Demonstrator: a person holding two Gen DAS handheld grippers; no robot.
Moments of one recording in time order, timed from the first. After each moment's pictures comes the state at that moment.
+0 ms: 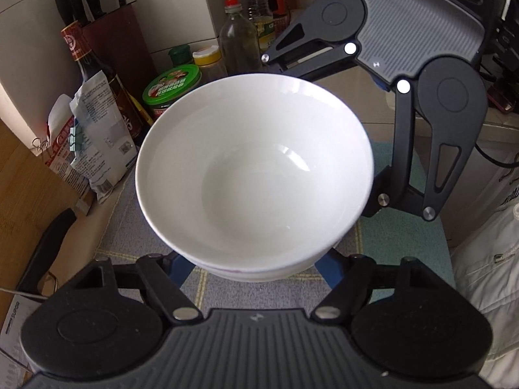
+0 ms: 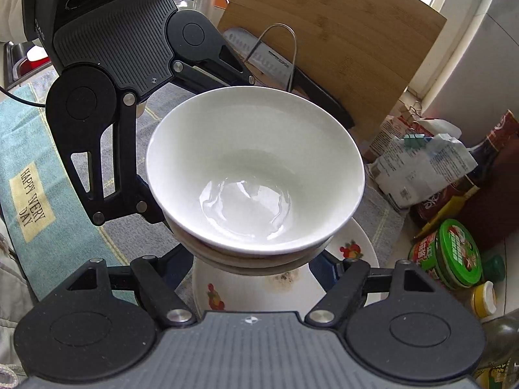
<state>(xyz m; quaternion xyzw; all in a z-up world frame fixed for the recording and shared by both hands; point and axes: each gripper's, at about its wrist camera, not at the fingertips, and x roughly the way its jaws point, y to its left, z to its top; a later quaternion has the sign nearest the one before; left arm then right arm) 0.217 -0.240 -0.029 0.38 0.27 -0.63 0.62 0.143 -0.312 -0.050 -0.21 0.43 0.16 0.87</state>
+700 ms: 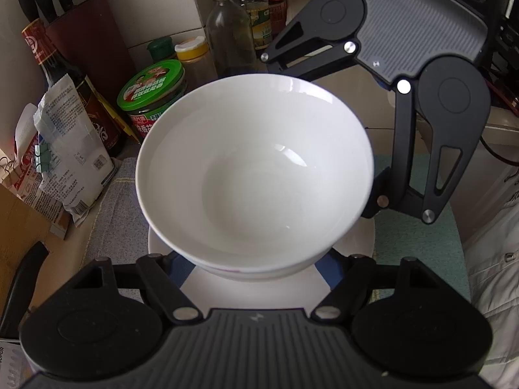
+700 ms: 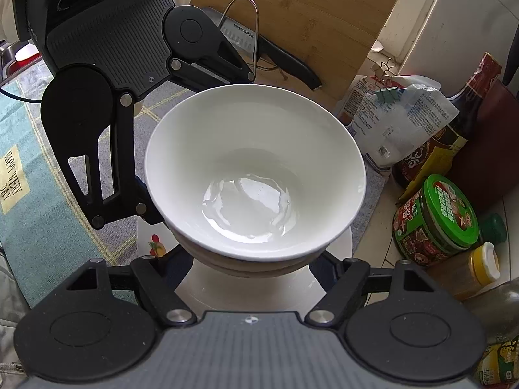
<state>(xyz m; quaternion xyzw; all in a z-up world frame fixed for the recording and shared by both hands) 0.220 -0.290 -0.048 0.39 0.28 -0.63 0.61 0.151 -0.361 -0.067 -0.18 0.44 0.16 0.86</state>
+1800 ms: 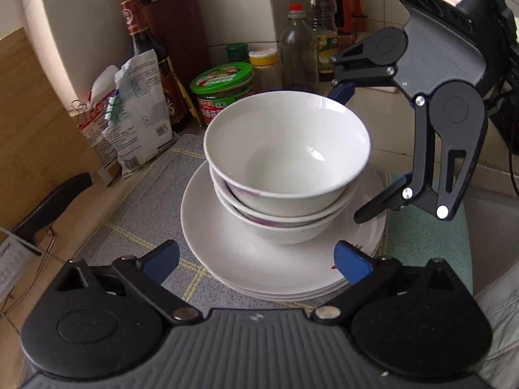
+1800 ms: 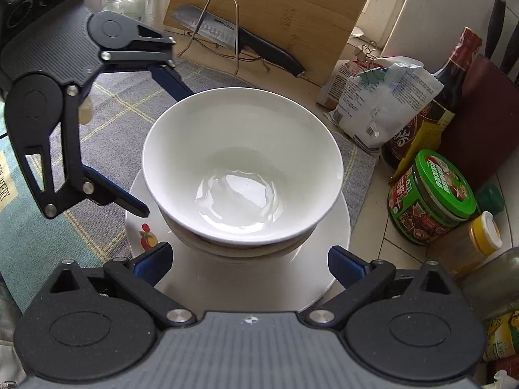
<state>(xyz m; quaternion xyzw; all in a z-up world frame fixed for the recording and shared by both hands) 0.201 -0.230 -0.037 0.29 0.28 -0.54 0.74 0.138 -0.359 -0.071 -0.16 0.44 0.10 0.88</state>
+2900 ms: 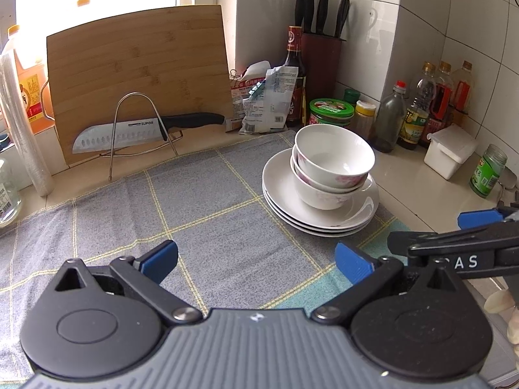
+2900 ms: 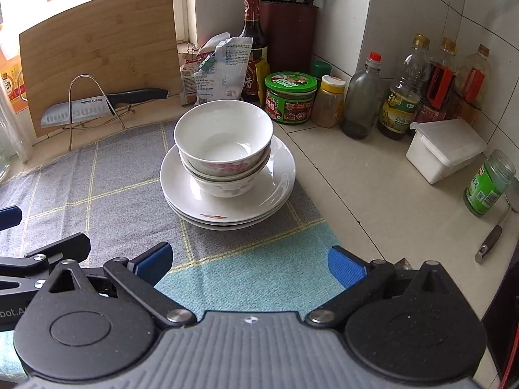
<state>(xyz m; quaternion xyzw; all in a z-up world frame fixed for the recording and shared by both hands) 0.122 -0.113 0.030 0.12 0.35 -0.34 0.86 0.027 -0.245 -0.011 0.11 0.40 -0.26 0.87</state>
